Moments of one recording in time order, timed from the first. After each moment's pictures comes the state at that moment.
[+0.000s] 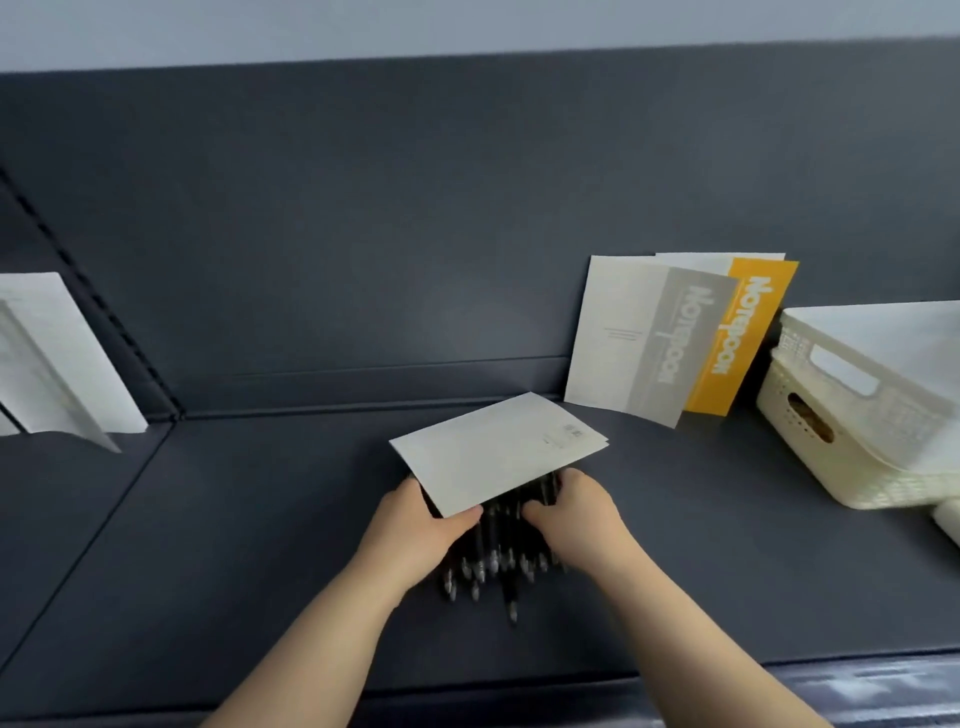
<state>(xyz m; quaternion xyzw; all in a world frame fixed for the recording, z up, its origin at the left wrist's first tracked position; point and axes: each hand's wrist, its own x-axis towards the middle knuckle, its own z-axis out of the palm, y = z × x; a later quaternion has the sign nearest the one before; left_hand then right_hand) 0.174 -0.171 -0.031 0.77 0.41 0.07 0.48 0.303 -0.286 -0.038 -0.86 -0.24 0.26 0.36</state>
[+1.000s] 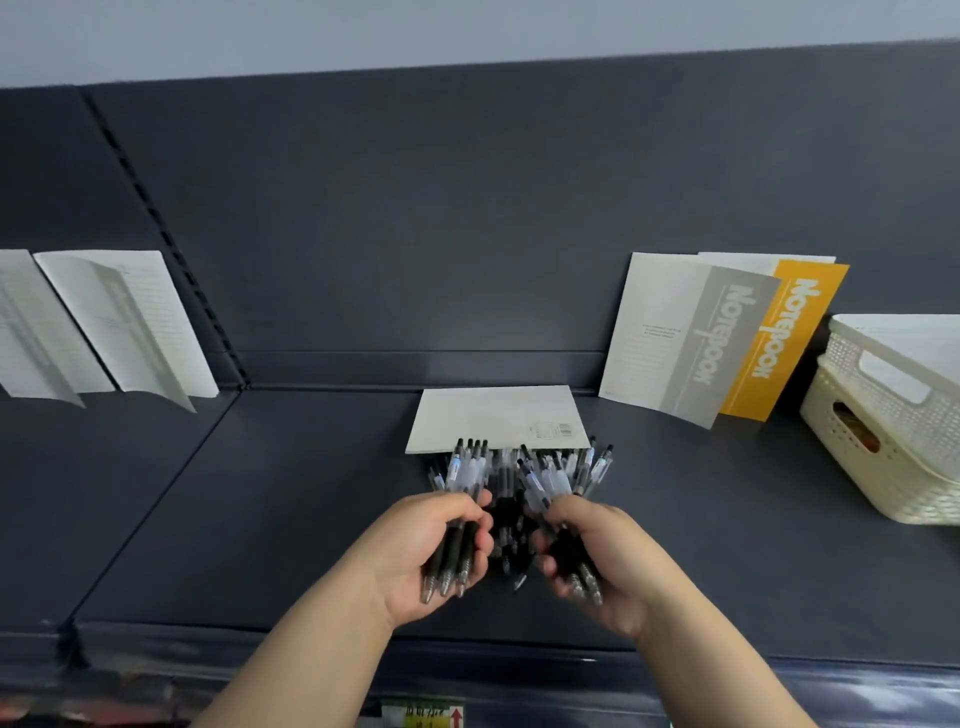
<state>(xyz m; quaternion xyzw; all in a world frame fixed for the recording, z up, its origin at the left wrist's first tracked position) 0.135 -0.204 0.007 0.37 0.42 0.07 0.83 0.255 -0.322 -0.002 -0.57 -0.07 0.55 0.61</state>
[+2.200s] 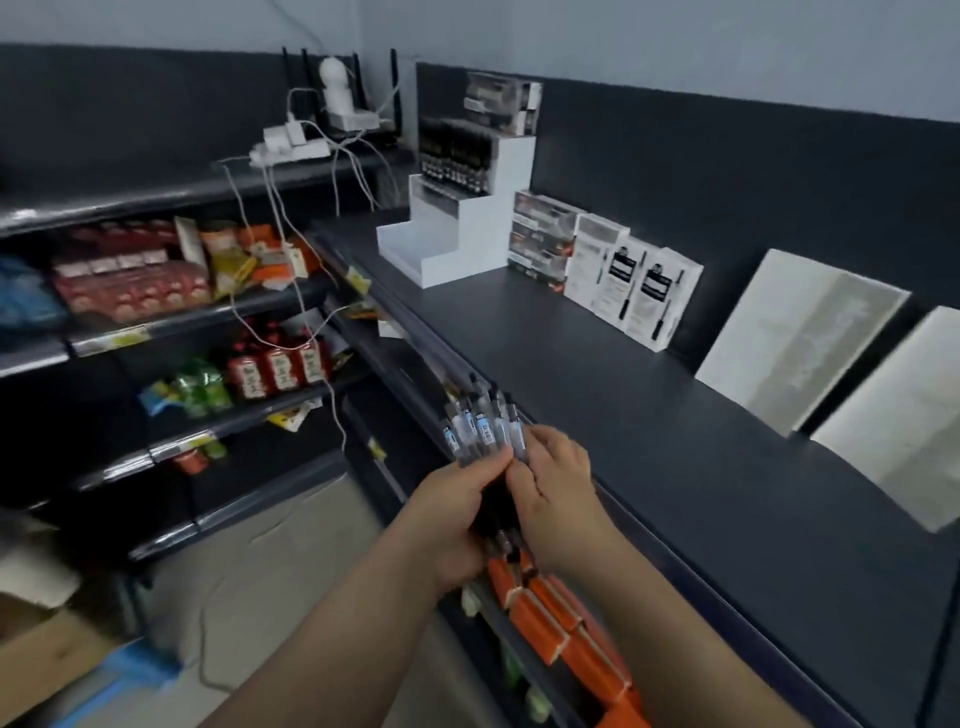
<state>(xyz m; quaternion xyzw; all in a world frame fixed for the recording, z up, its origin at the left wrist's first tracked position) -0.435 0.026 0.021 0.21 0.43 0.50 0.72 -0.322 0.048 0.012 -0.53 -0.77 0.26 0.25</state>
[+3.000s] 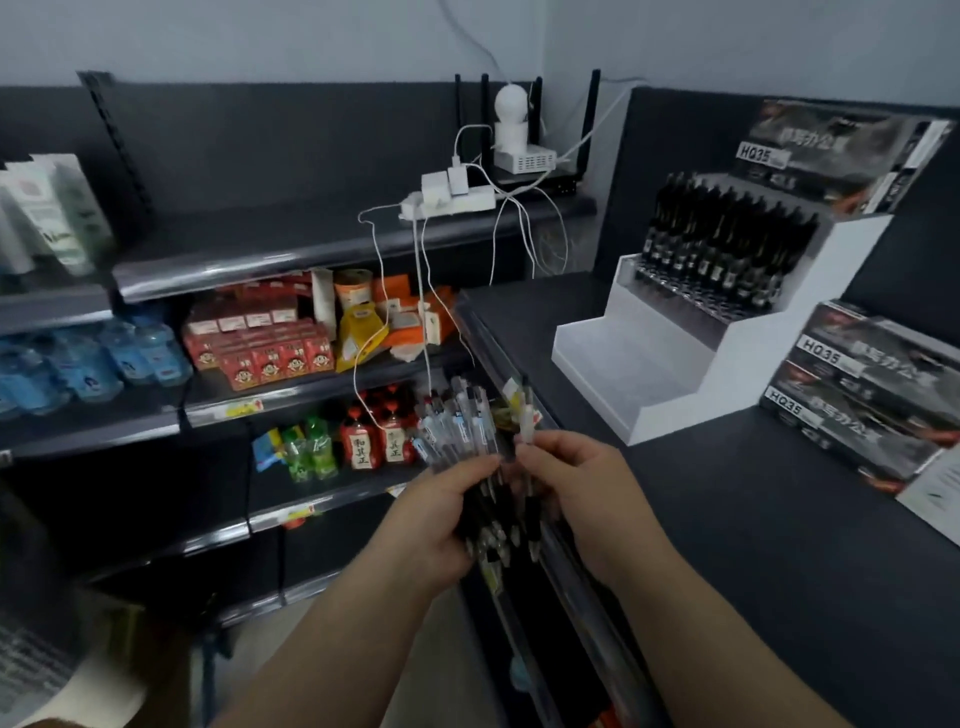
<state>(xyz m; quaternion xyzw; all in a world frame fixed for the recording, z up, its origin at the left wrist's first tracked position) -0.709 0.310 0.019 0.09 0.47 0.61 0.63 -0.589 0.363 0.029 -0.38 -0.56 0.64 0.37</state>
